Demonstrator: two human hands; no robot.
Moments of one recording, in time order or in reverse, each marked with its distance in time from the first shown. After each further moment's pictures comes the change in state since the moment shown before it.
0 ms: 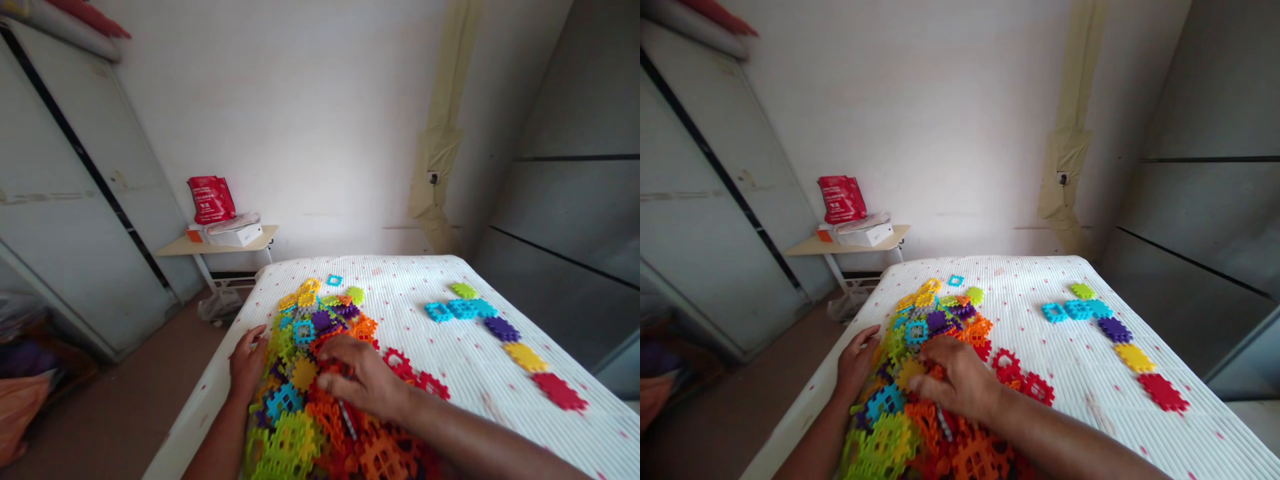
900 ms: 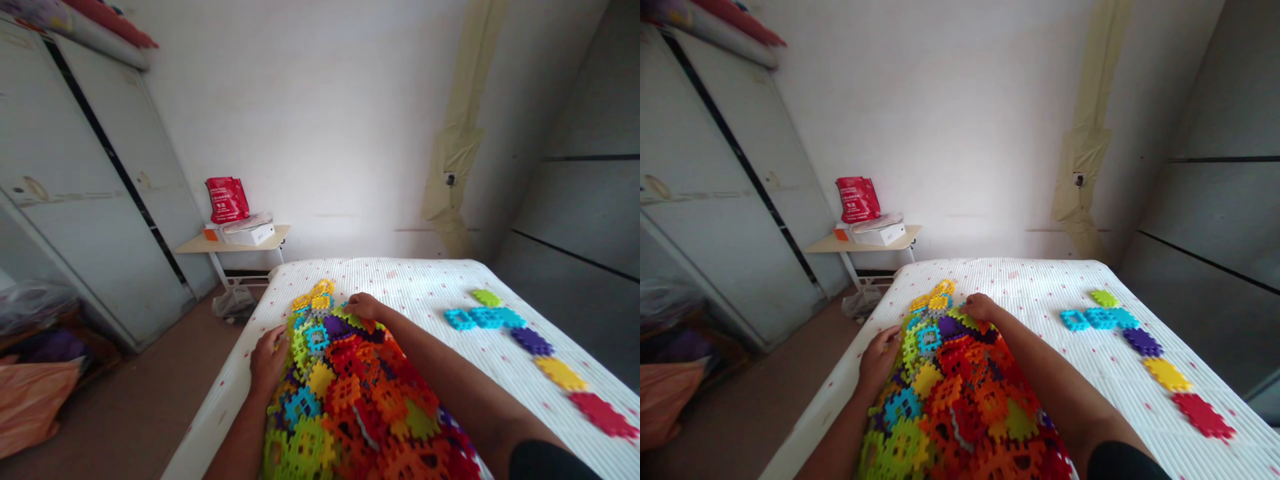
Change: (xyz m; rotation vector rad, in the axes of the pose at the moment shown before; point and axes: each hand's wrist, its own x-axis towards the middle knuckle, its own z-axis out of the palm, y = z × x) left_hand 0.004 -0.009 0.005 0.172 -0.106 0.127; right_hand 0.105 0.144 -0.002 -0.343 -0.268 0.607
